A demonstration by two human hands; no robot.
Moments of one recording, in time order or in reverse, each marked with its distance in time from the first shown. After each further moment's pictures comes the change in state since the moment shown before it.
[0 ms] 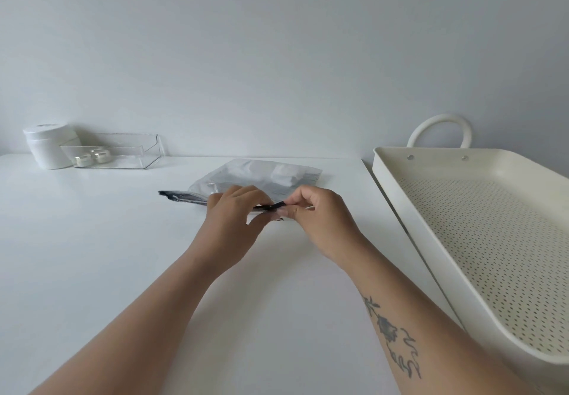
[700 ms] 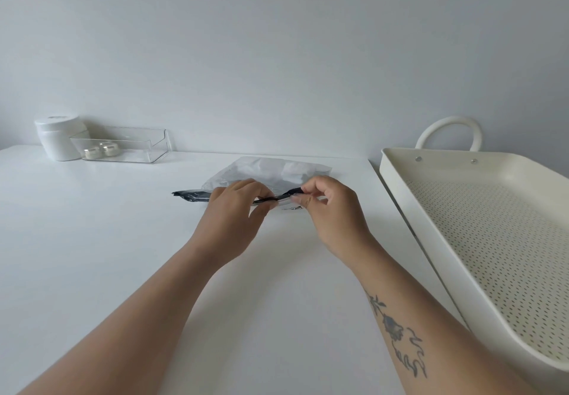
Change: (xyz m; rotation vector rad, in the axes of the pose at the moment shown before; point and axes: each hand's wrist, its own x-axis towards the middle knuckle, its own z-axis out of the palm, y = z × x) left_hand 0.001 -0.005 -0.005 0.007 0.004 -0.053; right_hand 0.005 0.004 0.001 -0.038 0.150 -0.108
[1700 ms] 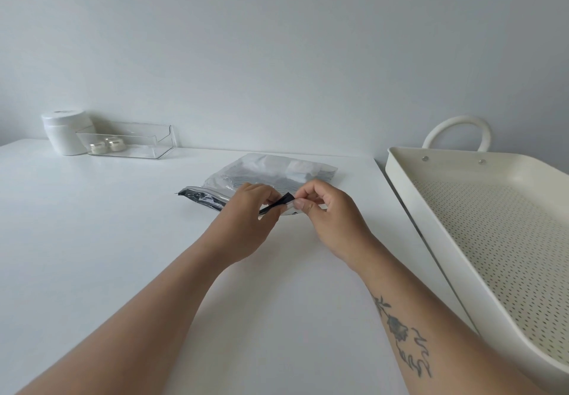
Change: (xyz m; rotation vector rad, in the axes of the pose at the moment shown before) left_hand -0.002 0.000 0.005 -0.156 -0.111 -0.051; right_hand -0.003 0.006 0.003 0.049 -0.151 0.002
